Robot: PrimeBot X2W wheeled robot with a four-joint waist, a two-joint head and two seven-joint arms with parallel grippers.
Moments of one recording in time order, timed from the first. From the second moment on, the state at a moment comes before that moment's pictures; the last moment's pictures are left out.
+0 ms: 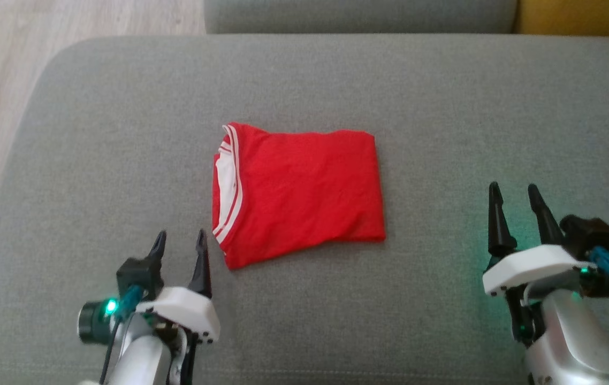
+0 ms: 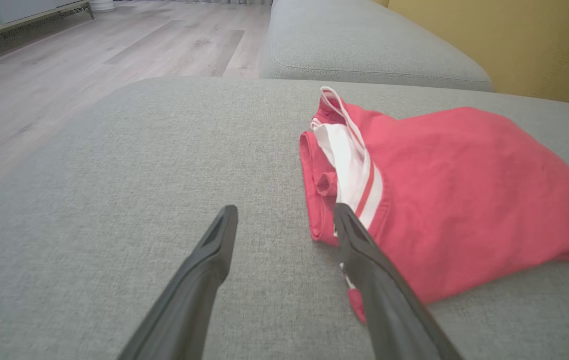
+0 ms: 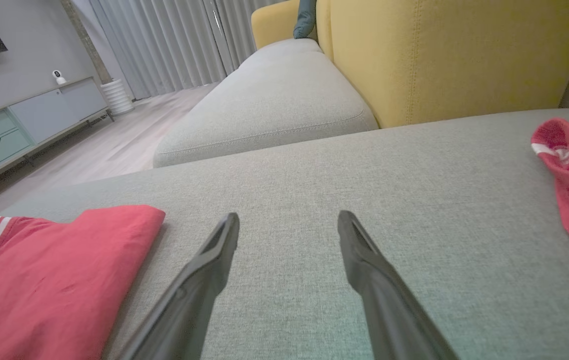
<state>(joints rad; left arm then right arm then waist) -0.17 0.04 -0.26 0.49 -0.18 0.11 -0.25 -0.30 -0.06 -0.02 0.62 0.19 0.13 -0.25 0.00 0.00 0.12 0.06</state>
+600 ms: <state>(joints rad) -0.11 0.04 -0.26 0.46 -0.19 0.12 -0.25 -0.28 -0.05 0.00 0.63 0.19 0.13 -0.25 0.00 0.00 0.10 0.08</state>
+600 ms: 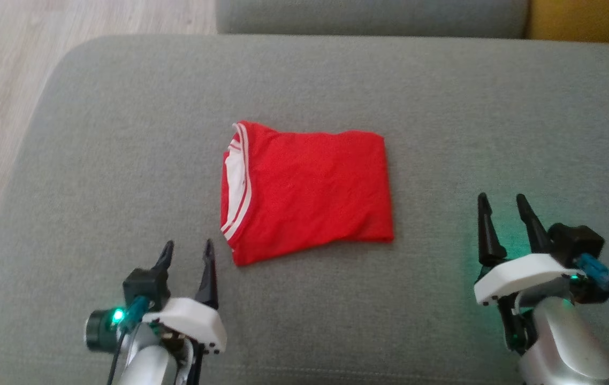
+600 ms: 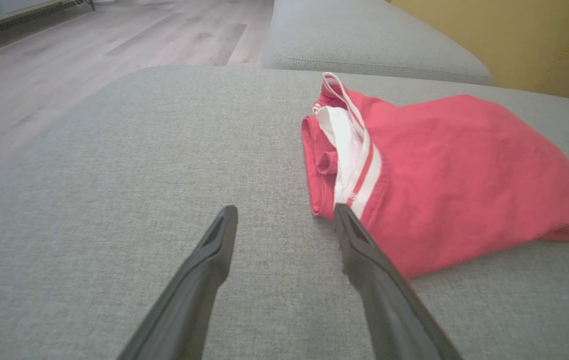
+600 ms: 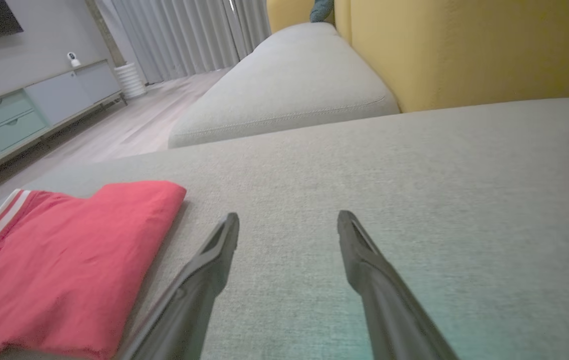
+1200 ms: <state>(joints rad) -0.19 0.04 -0.38 0.43 -0.25 0.13 -0.25 -0.47 -0.06 0.16 0.86 0.09 0.13 -0.16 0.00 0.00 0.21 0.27</state>
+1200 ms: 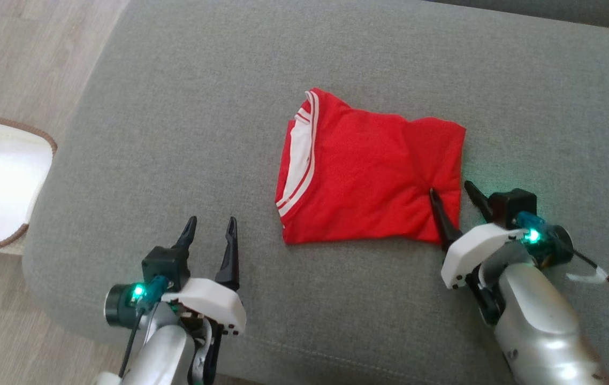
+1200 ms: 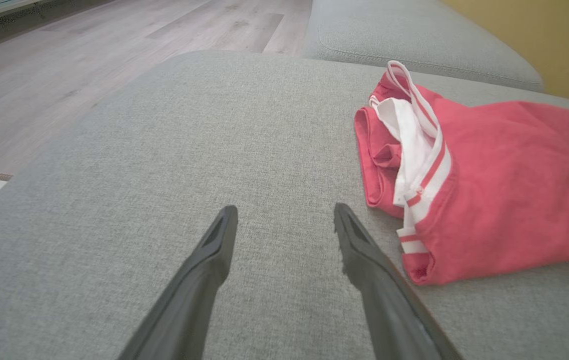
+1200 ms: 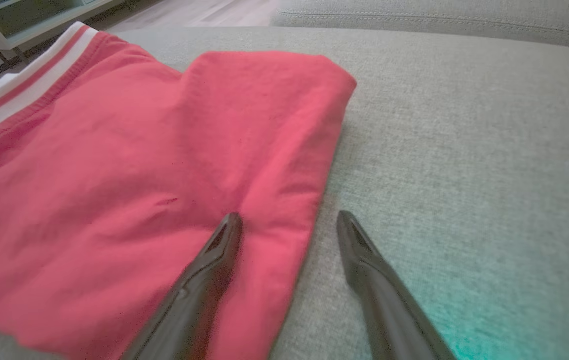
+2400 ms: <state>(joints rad) -0.22 0.04 -0.31 0.46 -0.20 0.11 -0.25 -0.51 -0.05 0.24 0.84 0.17 0.13 -0.22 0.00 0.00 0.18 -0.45</state>
